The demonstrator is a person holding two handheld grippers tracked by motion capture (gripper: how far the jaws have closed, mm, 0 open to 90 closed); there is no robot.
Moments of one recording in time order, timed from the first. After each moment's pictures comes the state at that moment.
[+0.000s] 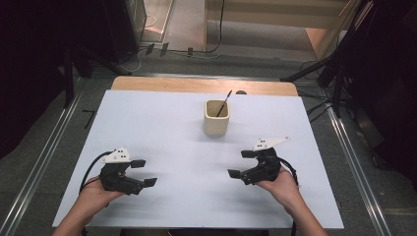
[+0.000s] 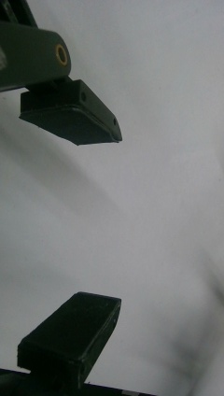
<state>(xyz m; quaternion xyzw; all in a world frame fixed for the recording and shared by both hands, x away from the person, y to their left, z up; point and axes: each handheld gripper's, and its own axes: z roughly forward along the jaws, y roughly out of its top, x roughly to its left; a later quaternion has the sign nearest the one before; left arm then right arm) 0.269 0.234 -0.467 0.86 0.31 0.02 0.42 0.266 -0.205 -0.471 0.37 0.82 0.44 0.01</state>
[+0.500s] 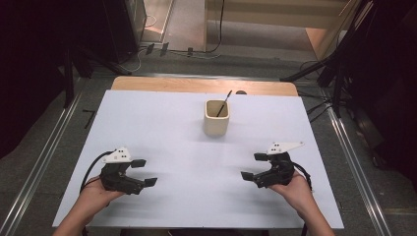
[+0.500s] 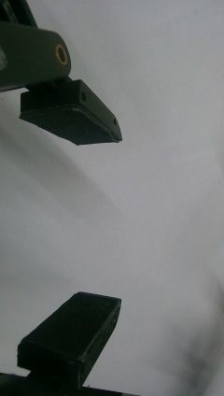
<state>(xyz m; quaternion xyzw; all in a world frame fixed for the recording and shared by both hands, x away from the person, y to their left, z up) 0.269 0.233 -0.467 0.86 0.31 0.02 0.41 0.254 -0.239 -0.476 0.39 0.82 0.43 0.03</state>
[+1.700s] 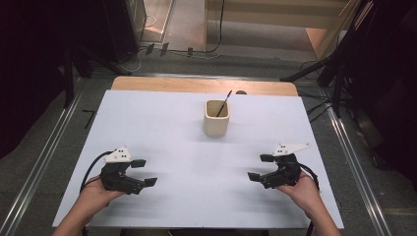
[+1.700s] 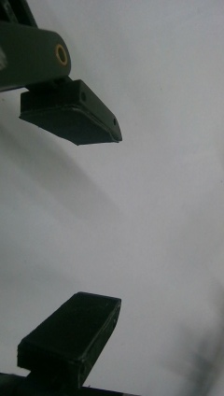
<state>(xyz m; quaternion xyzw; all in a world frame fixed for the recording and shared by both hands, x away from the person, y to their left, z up) 0.270 0.234 -0.468 0.86 0.31 0.02 0.41 0.252 -0.256 -0.482 0.38 0.82 0.42 0.04</state>
